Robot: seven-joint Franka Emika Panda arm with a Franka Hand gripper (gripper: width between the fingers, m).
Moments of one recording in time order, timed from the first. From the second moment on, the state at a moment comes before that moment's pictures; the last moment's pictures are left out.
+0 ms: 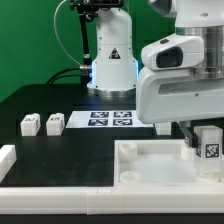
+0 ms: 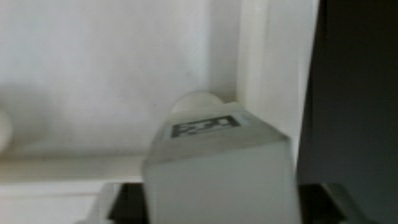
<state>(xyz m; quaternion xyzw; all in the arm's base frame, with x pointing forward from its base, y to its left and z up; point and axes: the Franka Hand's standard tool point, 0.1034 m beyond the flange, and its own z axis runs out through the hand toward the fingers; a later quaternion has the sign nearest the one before) 0.635 0.118 0.078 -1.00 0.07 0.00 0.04</state>
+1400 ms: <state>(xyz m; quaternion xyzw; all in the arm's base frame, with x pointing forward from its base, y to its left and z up) 0.641 0.112 0.077 -0.85 0.51 0.05 0.06</state>
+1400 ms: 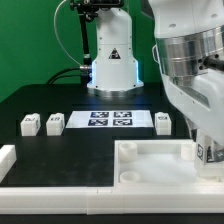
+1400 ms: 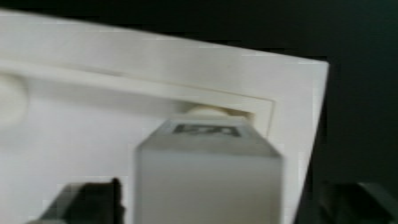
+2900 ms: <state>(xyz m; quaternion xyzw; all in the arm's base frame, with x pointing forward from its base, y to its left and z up) 0.644 0.115 0.076 -0.96 0.27 0.01 0.05</state>
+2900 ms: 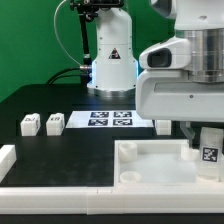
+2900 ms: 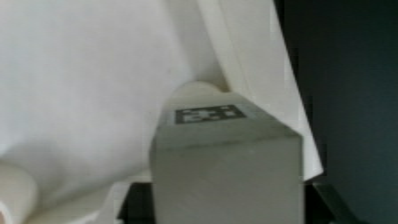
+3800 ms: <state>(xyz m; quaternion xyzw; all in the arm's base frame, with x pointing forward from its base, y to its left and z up) 0.641 0.114 0.073 -0.73 0.68 0.05 0.07</state>
